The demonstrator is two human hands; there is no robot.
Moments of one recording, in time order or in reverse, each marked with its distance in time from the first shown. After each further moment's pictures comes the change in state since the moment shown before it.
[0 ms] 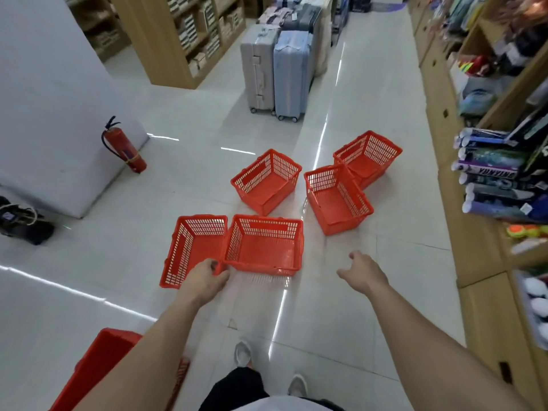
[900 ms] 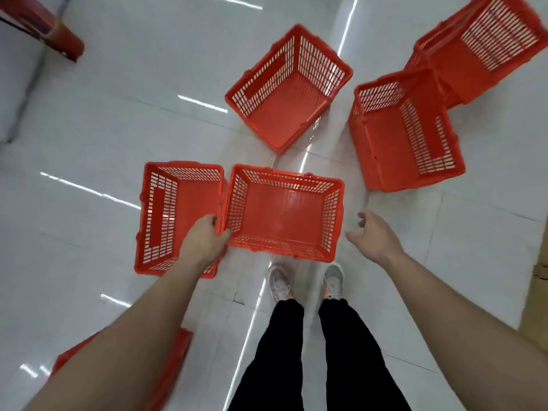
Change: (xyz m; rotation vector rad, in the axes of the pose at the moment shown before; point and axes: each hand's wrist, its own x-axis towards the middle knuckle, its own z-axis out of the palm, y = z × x) left_hand 0.484 -0.071 0.099 0.069 -0.167 -0.212; right_hand 0.439 -0.141 0.137 0.076 -0.216 0.077
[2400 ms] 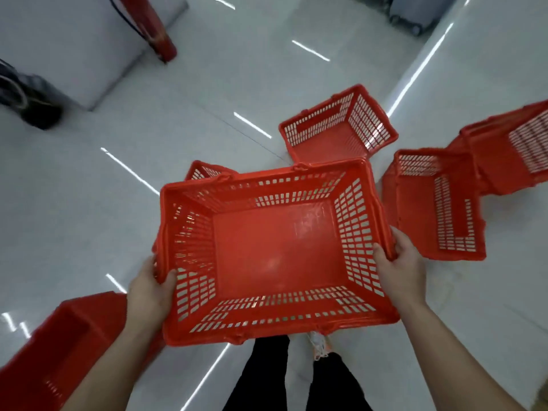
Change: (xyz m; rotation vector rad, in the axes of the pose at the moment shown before) left_hand -0.145 -0.070 -0.023 -0.367 0.495 -0.325; right_hand -0.031 -0.028 -0.043 0.267 0.307 -0.397
